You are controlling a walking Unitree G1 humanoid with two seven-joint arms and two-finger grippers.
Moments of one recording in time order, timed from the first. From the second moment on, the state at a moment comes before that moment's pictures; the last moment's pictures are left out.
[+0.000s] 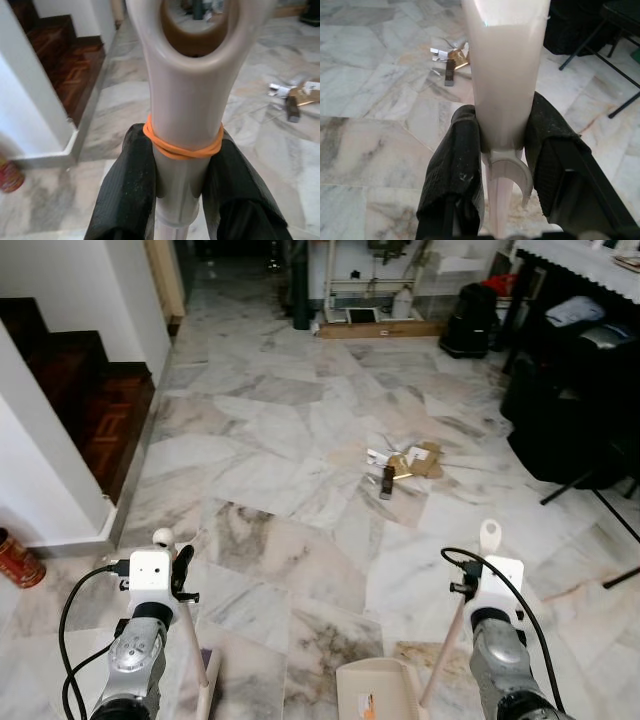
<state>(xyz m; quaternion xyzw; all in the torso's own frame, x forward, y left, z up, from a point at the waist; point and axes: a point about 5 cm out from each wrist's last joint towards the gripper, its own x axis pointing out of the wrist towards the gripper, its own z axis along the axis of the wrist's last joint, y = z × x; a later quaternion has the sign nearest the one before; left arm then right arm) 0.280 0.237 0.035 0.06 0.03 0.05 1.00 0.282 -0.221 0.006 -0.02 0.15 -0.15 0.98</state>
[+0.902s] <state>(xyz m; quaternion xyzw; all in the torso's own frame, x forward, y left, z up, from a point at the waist) 0.259 0.226 0.056 0.08 -0.03 0.03 1.00 0.277 -0.193 0.038 -0.06 -0.01 -0.09 0.99</state>
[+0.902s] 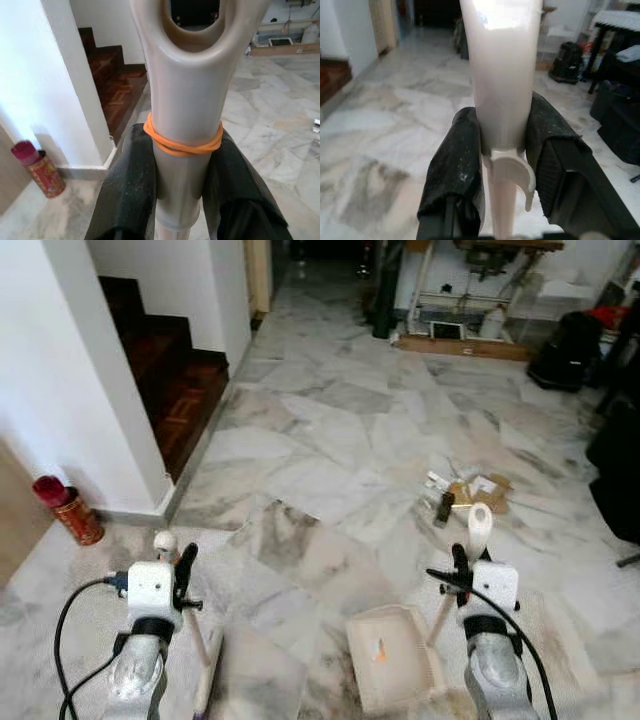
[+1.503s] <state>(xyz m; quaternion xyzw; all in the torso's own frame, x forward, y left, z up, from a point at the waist) 0.267 0.198 0.066 0.08 -0.05 0.00 1.00 0.266 -0.212 0.032 -0.06 0.02 -0.13 0.99</state>
